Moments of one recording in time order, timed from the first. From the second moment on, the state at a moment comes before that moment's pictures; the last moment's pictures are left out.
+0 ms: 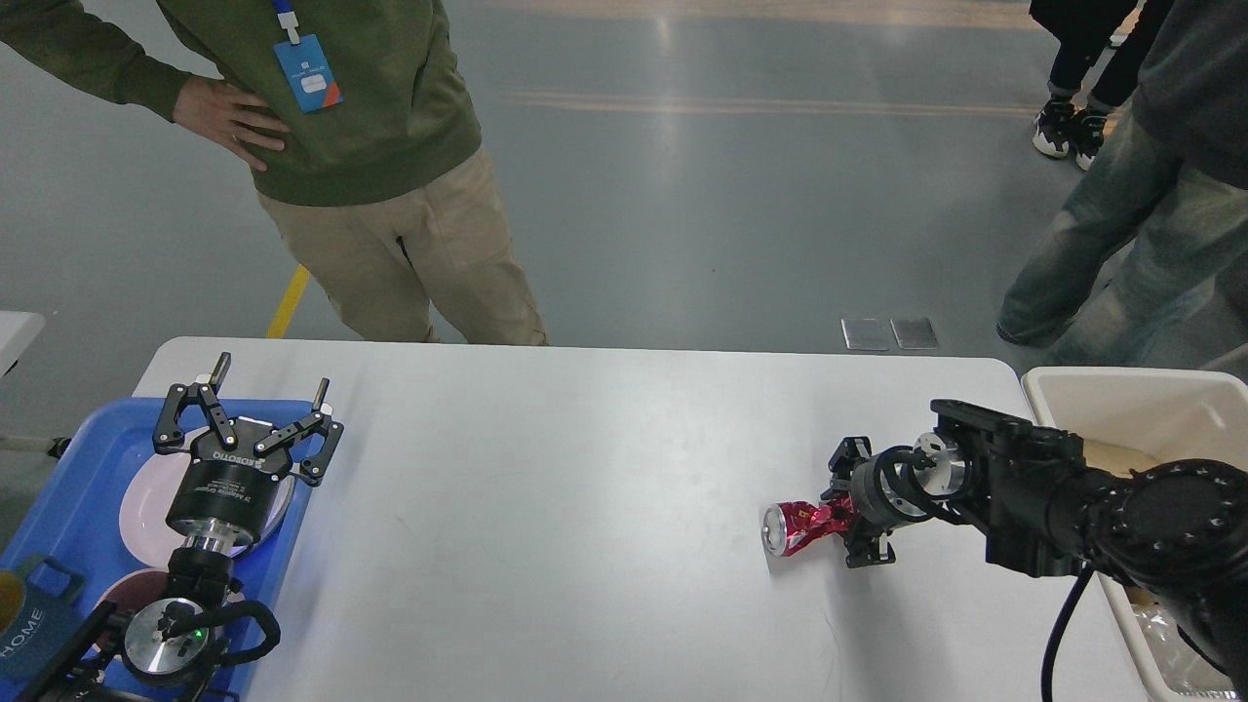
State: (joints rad) left arm -0.19 0.17 -1.38 -0.85 -0.03 -0.63 -0.12; right arm 0.97 -0.11 -0.57 0.40 0.74 0.10 -0.49
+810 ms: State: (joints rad) left arm -0.19 0.17 -1.39 -0.85 -0.03 -0.63 -0.12; right arm 1.35 -0.32 -0.78 0.91 0.62 0.16 -0.50
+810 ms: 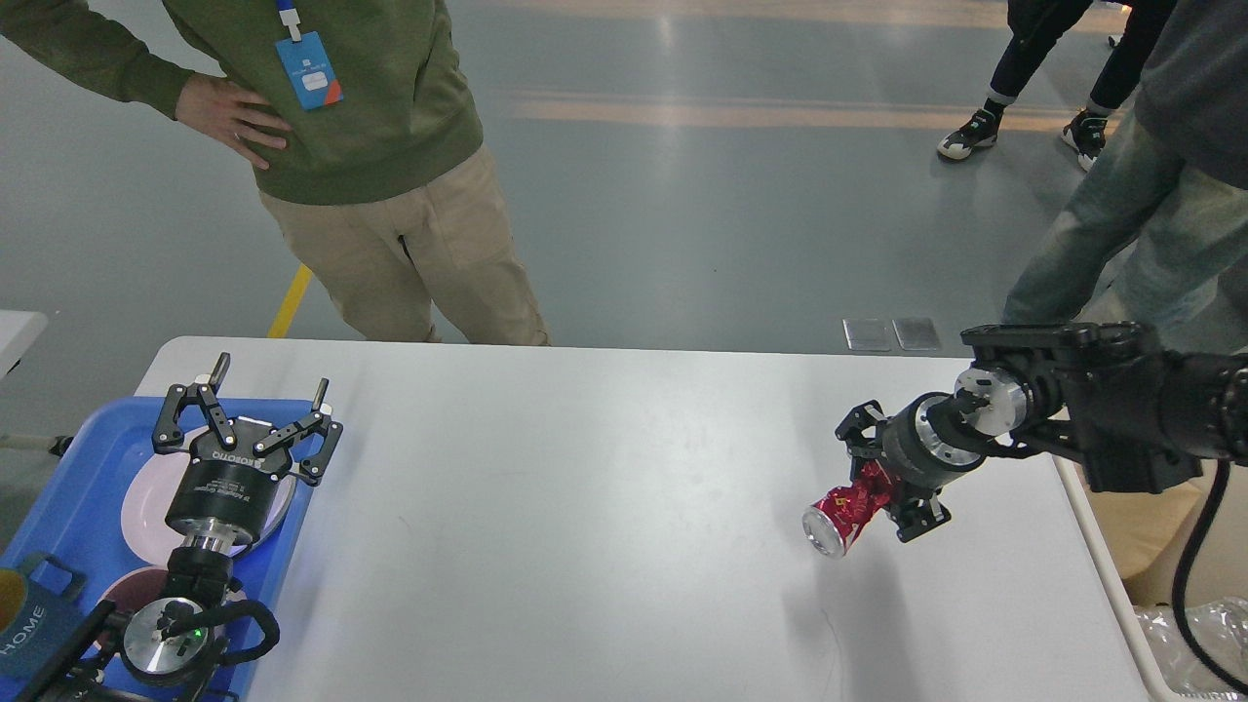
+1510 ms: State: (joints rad) left arm -0.19 0.17 -1.38 -0.85 -0.03 -0.63 -0.12; right arm 2.28 -0.37 -1.45 1.62 0.21 0.65 -0.19
